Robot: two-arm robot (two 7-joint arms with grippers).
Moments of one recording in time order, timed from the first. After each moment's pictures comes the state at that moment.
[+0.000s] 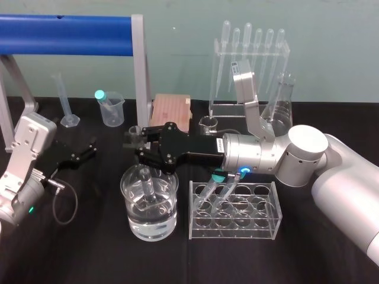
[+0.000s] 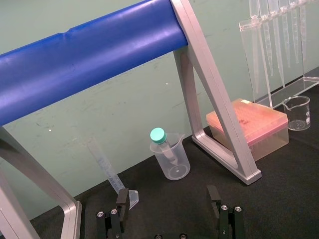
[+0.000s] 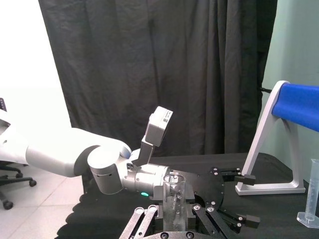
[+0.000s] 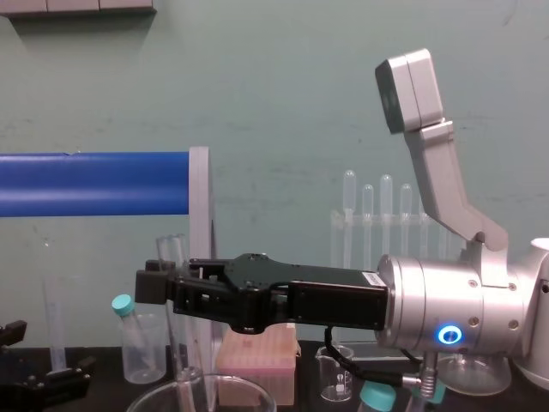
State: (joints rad) left arm -0.20 0.60 0.45 -1.41 -0.25 -0.12 0.03; right arm 0.72 0.23 -0.76 -0.97 0.70 -0.16 1.13
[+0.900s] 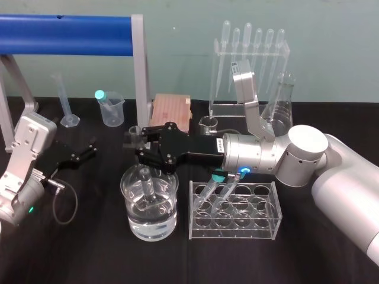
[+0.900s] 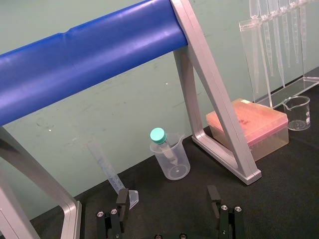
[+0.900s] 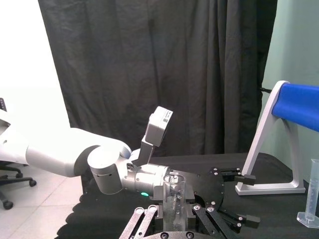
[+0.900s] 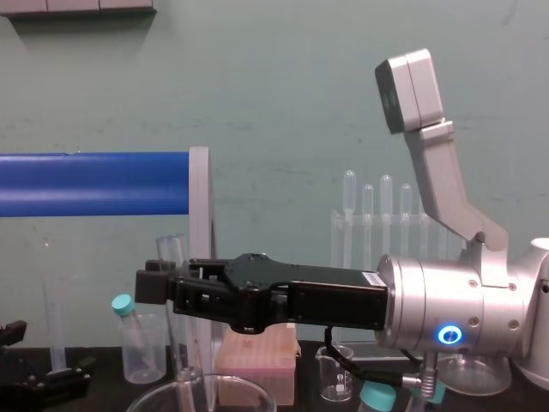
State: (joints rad) left arm -0.20 0.60 0.45 -1.41 -0.25 -0.12 0.03; right arm 0.72 0.23 -0.76 -0.97 0.70 -0.16 1.13
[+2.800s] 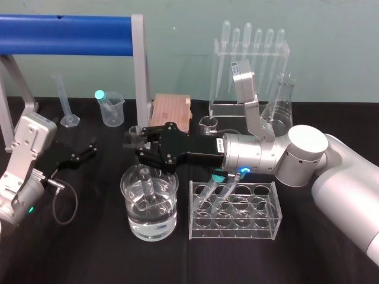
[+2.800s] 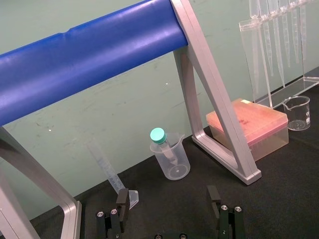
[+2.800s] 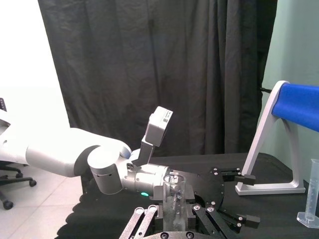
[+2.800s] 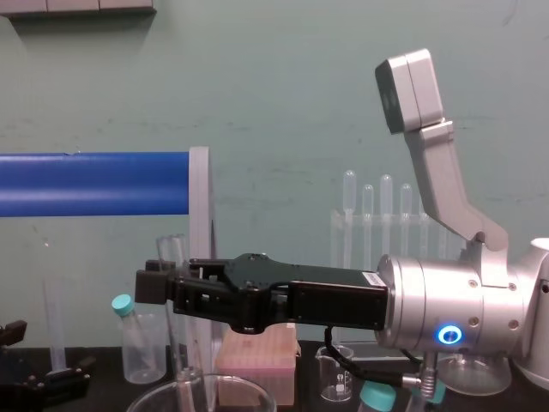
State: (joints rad) left arm -0.20 0.60 0.45 -1.41 -0.25 -0.12 0.03; right arm 0.72 0.23 -0.76 -0.97 0.70 -0.16 1.13
